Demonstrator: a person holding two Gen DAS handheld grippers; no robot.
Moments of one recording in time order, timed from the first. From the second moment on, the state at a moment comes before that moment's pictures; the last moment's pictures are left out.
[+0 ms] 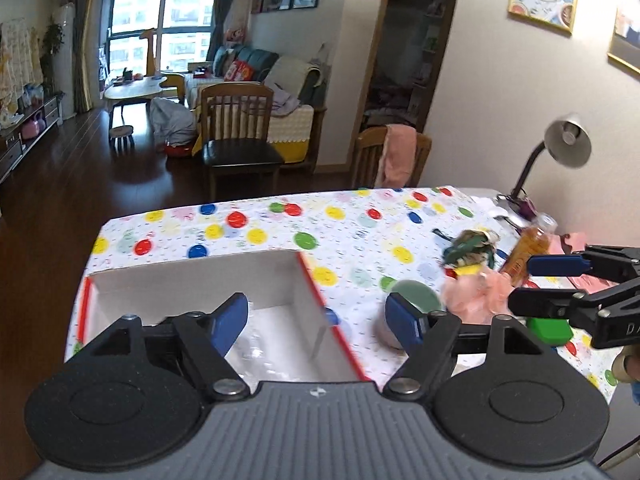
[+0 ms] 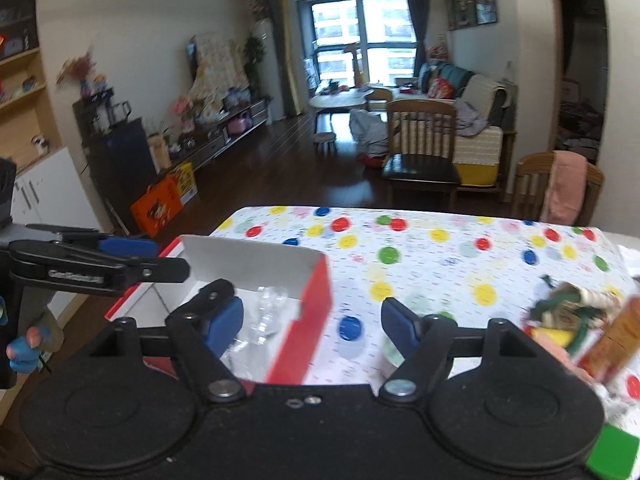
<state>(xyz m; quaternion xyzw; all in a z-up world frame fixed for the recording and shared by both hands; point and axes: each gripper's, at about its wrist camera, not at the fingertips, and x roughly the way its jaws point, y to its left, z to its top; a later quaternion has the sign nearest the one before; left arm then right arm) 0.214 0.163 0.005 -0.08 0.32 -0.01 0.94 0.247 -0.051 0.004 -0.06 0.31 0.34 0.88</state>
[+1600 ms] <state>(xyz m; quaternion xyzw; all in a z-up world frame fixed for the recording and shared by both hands) 0.299 -0.026 -0.162 -0.03 0.45 -0.05 0.89 0.234 -0.165 -0.169 -0.09 0.47 0.31 0.82</state>
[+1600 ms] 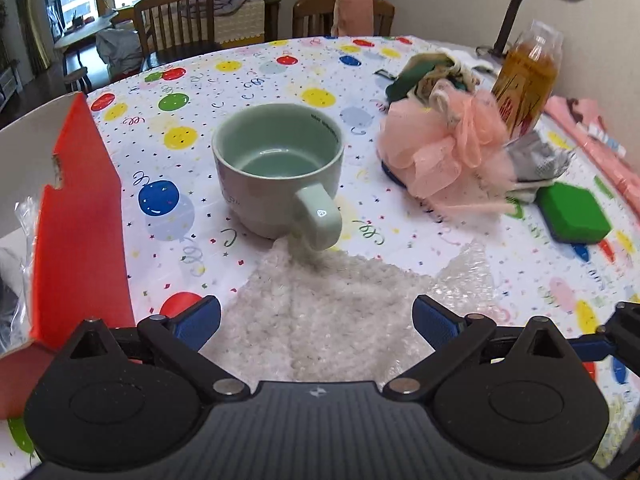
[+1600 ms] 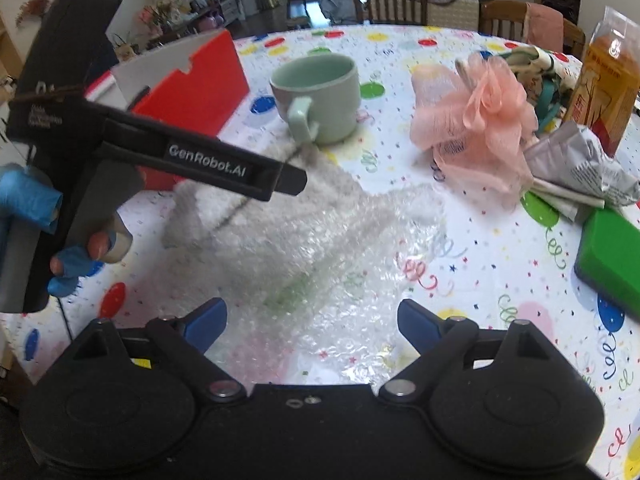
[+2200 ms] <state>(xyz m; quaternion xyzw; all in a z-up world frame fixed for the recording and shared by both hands) 0.312 -0.032 -0.195 -0.02 0.47 -0.03 0.88 0.219 -0.152 -0.189 -0.17 0.46 0.29 0.82</state>
